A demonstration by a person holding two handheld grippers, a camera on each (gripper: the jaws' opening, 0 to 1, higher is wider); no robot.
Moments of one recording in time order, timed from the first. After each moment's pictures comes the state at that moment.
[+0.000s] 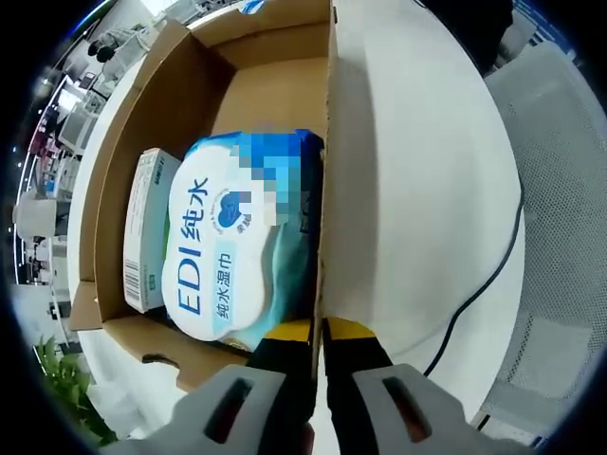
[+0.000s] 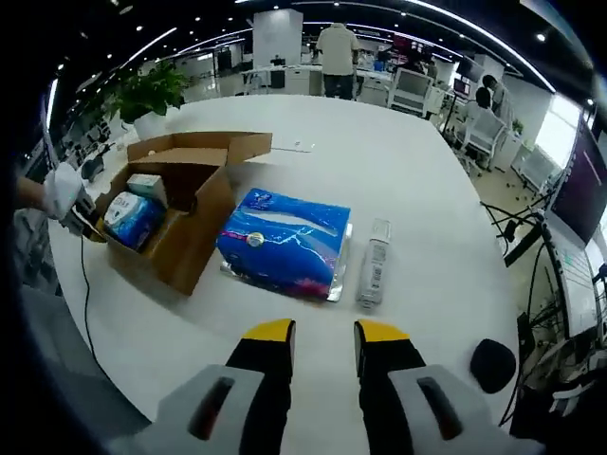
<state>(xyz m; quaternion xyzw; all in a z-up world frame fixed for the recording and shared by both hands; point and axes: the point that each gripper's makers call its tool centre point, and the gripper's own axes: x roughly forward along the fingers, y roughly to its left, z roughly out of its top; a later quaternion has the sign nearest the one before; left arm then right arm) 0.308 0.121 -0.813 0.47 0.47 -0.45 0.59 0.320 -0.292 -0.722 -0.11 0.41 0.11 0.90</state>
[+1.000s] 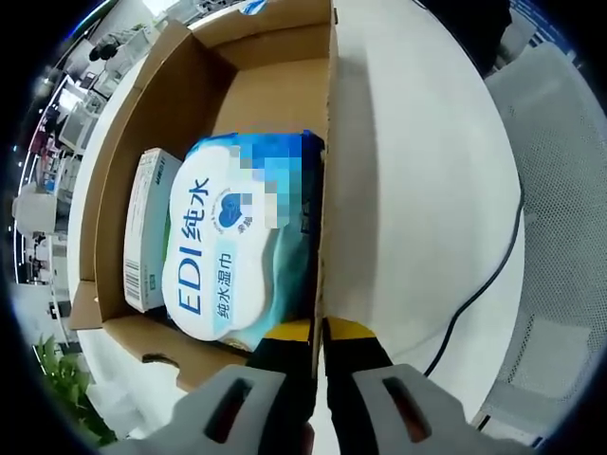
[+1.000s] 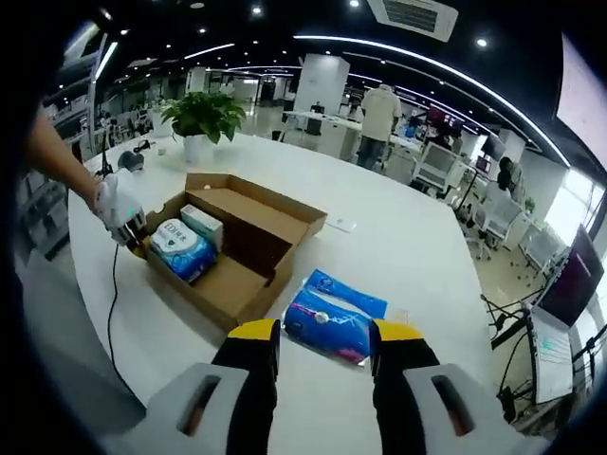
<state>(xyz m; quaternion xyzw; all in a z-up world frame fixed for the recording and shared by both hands) 0.307 0.121 -0.812 0.47 0.47 -0.45 0.60 0.323 -0.211 -0.630 -0.18 0.28 0.18 0.93</state>
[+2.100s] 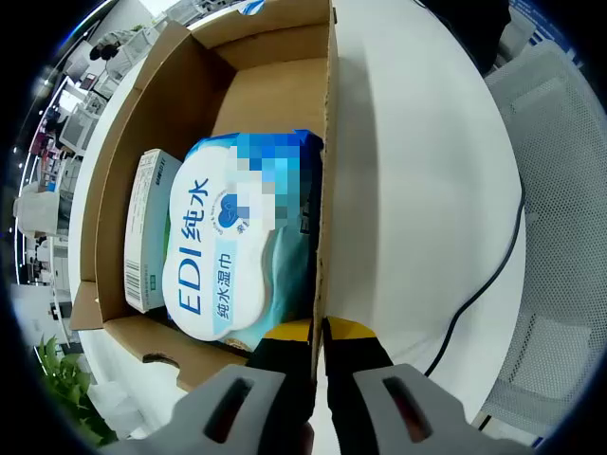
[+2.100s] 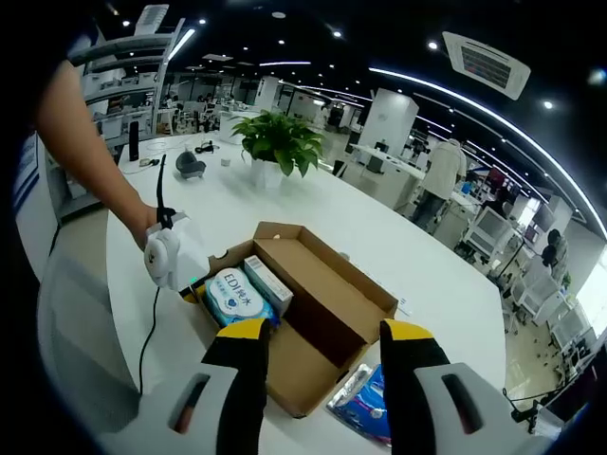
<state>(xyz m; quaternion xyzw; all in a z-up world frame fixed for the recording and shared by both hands) 0.308 0.121 -0.812 0.47 0.47 -0.45 0.60 0.347 -0.070 -0.585 -0.24 0.21 0.32 0.89</state>
